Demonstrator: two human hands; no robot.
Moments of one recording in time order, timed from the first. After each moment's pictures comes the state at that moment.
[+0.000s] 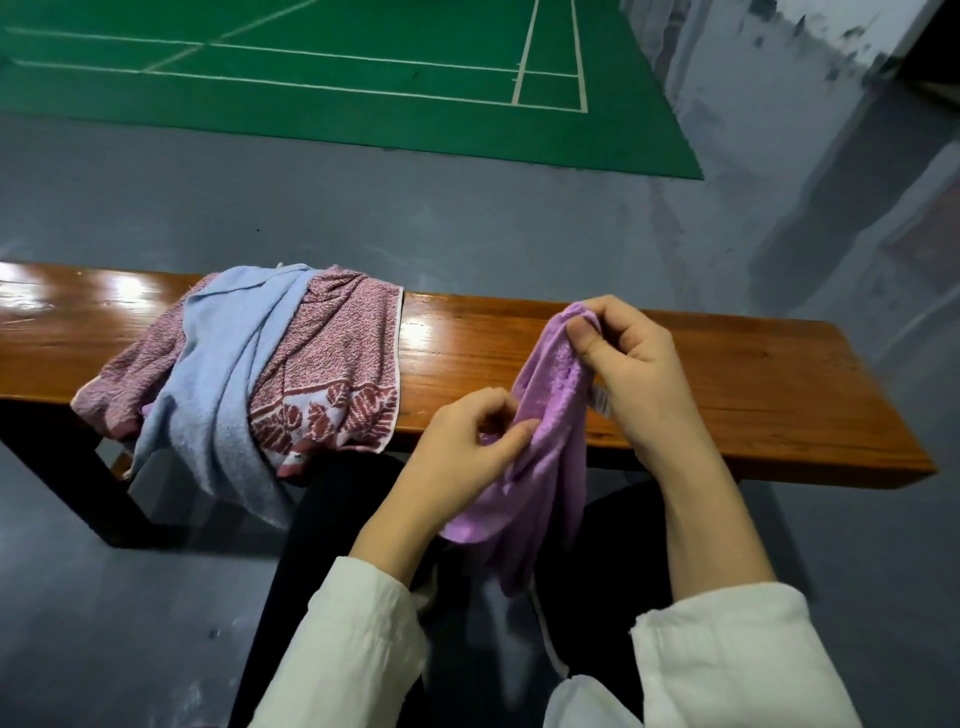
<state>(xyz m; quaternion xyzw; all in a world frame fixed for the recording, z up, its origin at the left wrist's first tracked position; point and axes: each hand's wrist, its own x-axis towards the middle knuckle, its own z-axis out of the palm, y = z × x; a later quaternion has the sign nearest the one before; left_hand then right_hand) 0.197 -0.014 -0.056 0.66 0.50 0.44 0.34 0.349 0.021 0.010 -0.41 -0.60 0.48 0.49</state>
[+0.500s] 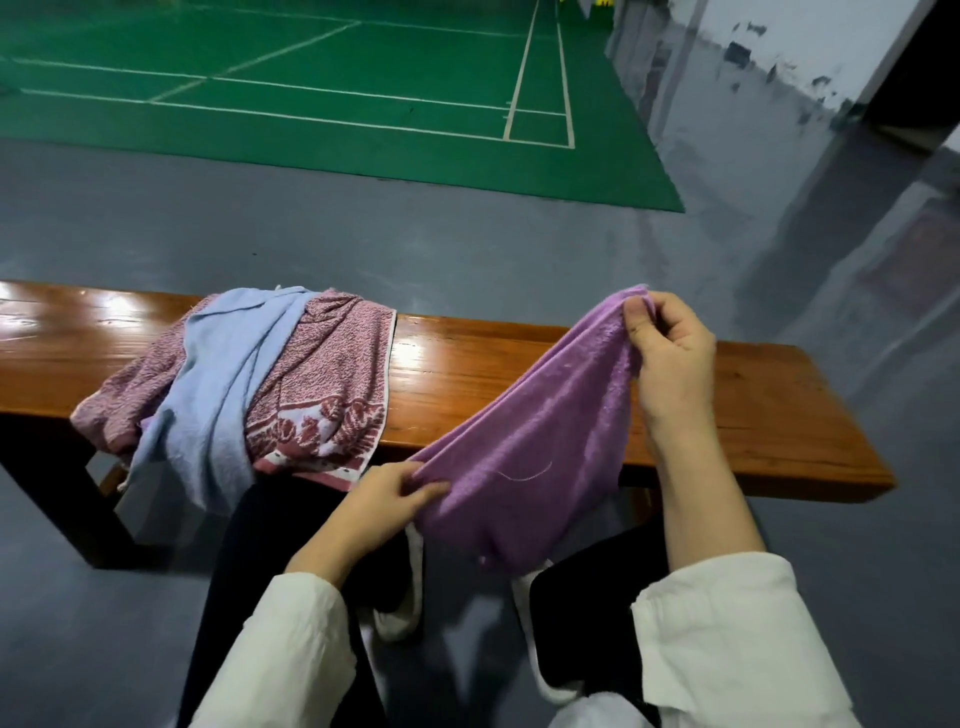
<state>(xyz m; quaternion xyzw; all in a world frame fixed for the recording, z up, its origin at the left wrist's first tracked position) 0.134 -0.026 -0.113 0.64 0.62 0.26 0.36 0.378 0.042 0.015 -0.46 -0.51 0.36 0.64</state>
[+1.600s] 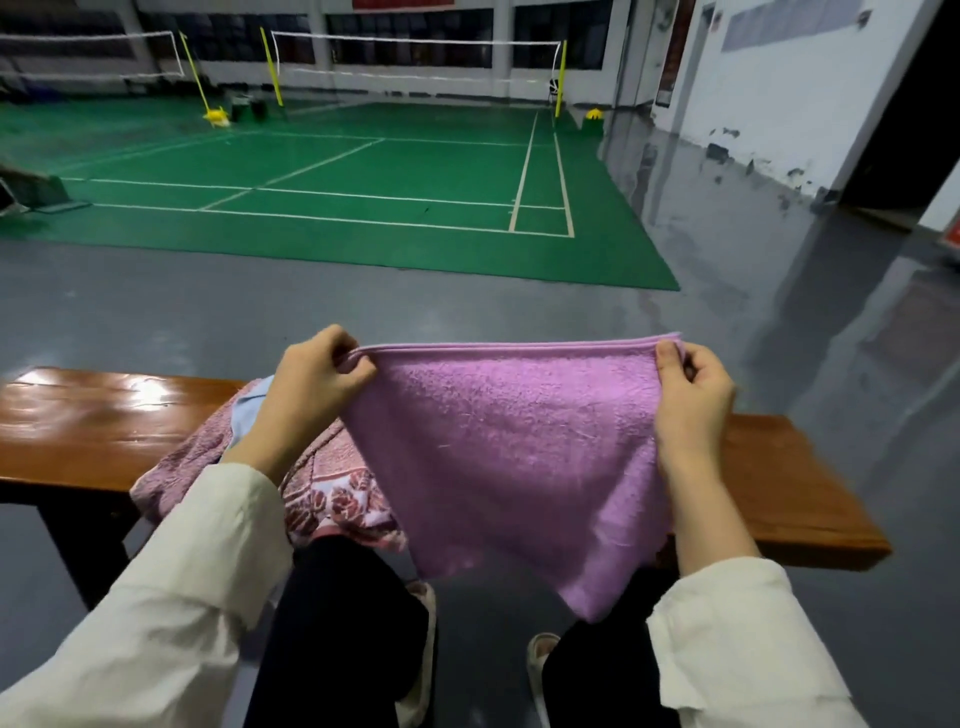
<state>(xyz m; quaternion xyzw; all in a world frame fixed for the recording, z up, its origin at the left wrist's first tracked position) 0.073 0.028 0.056 0.63 0.65 0.42 0.00 0.398 0.054 0.048 -0.53 -0.47 0.20 0.68</state>
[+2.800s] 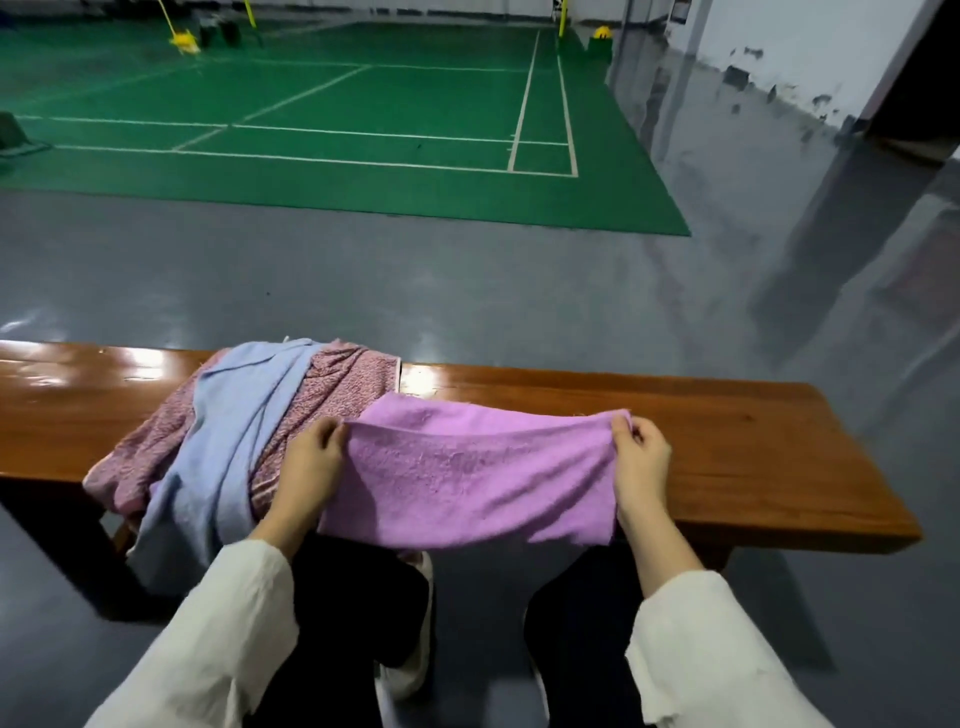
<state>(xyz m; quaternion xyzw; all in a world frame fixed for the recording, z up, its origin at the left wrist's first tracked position) 0.067 0.050 -0.089 0.51 0.73 0.40 0.21 0.393 0.091 -0.089 -0.62 -0.40 0.34 0.58</state>
